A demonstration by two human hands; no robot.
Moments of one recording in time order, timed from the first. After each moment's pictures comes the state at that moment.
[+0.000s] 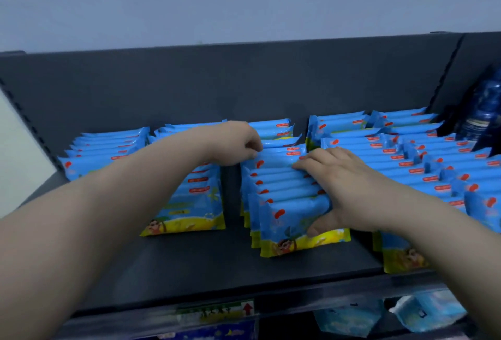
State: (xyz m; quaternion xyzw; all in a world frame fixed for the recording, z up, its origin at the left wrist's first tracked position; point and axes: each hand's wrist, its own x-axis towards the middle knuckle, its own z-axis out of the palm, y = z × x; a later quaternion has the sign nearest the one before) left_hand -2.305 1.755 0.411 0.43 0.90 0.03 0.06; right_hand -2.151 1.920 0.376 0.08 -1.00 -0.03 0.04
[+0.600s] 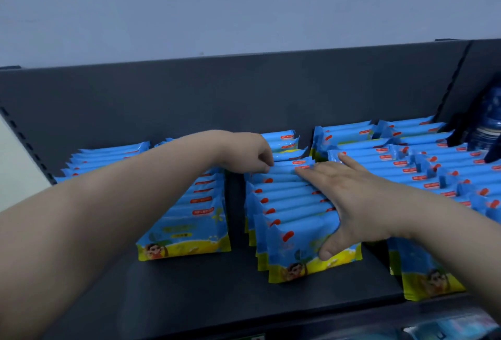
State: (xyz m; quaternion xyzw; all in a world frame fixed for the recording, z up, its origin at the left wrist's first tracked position) left_hand -2.332 1.776 0.409 0.46 0.88 -0.03 0.12; right_hand -2.167 1.926 0.384 0.06 -1.00 -0.04 -0.07
